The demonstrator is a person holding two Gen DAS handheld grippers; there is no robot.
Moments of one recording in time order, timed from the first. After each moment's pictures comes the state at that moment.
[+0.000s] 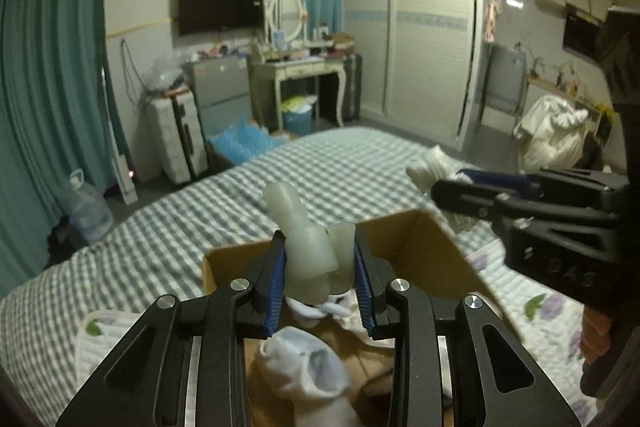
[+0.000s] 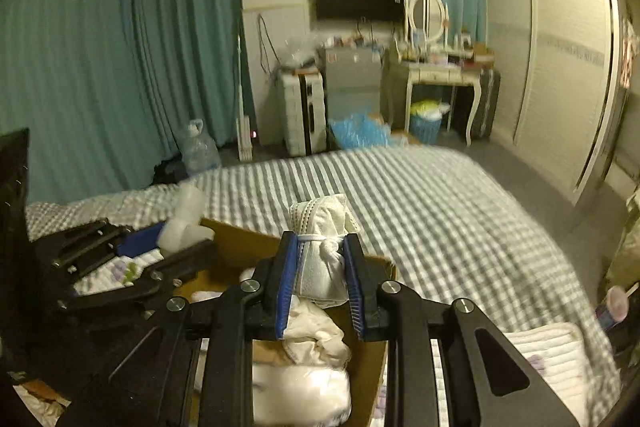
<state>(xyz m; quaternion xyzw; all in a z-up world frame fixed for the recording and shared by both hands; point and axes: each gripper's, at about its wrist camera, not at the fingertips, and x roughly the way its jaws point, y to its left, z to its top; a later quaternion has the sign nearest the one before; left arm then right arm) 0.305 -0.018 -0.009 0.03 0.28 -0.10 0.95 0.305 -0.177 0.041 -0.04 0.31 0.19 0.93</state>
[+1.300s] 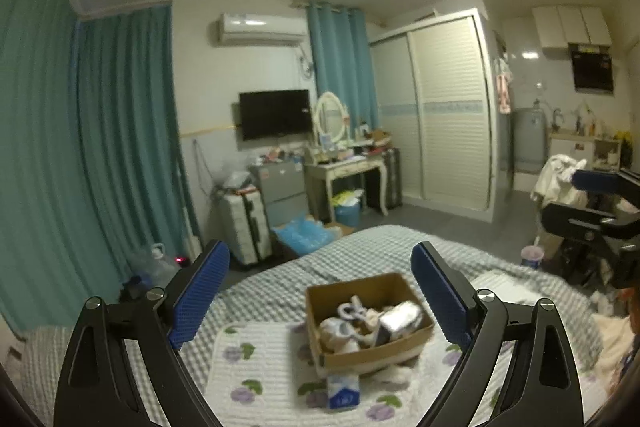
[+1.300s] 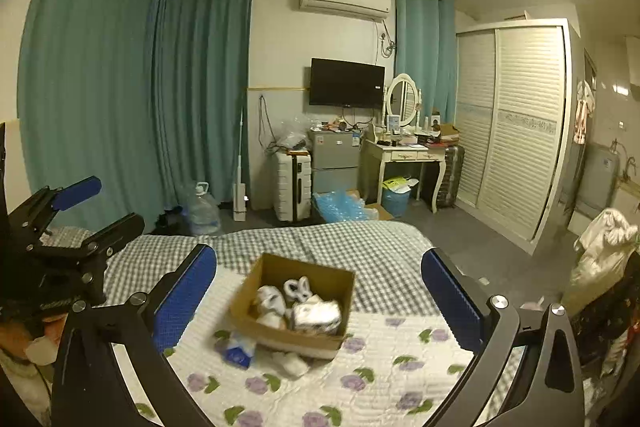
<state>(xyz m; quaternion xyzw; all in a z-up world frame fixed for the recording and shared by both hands) 0.005 0.003 0.172 0.06 0.11 0.00 0.99 0.000 -0.224 0.236 -0.05 0.17 0.16 0.97</state>
